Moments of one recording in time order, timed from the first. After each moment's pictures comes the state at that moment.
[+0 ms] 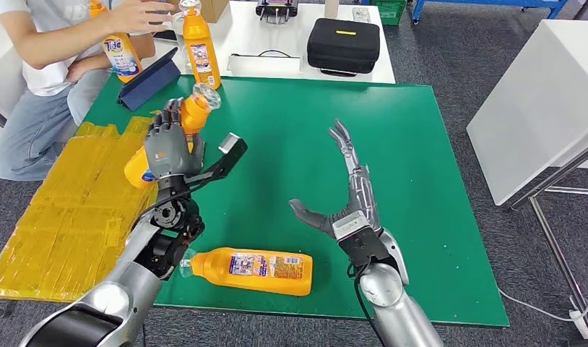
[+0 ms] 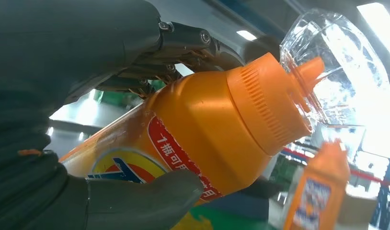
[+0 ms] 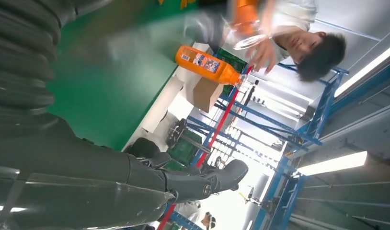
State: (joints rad) left arm -0.63 -0.12 -0.18 -0.59 -1.57 0.64 0.37; right arm -0.27 0.11 0.48 -1.33 0.48 -0.15 -0.45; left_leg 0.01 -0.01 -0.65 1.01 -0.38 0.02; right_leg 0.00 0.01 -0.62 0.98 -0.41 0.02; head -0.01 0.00
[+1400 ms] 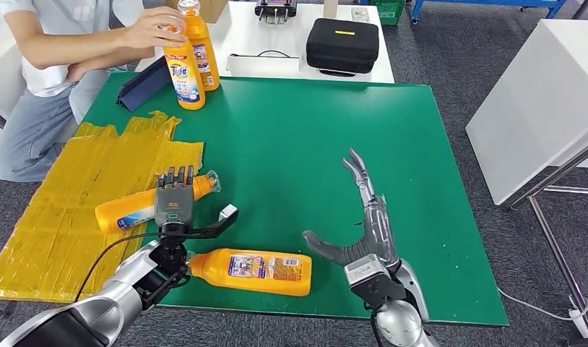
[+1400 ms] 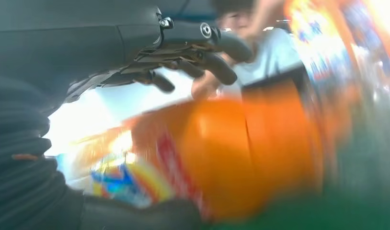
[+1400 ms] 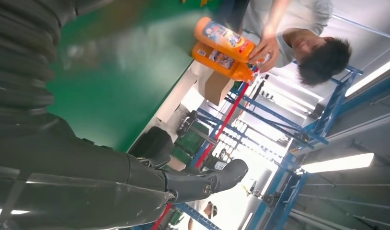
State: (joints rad) left arm -0.59 0.02 -0.58 -0.30 -1.49 0.49 0.60; right arm -0.07 0.08 0.42 -1.53 0.60 -0.11 -0.44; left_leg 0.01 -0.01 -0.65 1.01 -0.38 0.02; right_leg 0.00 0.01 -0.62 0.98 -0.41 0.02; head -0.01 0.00
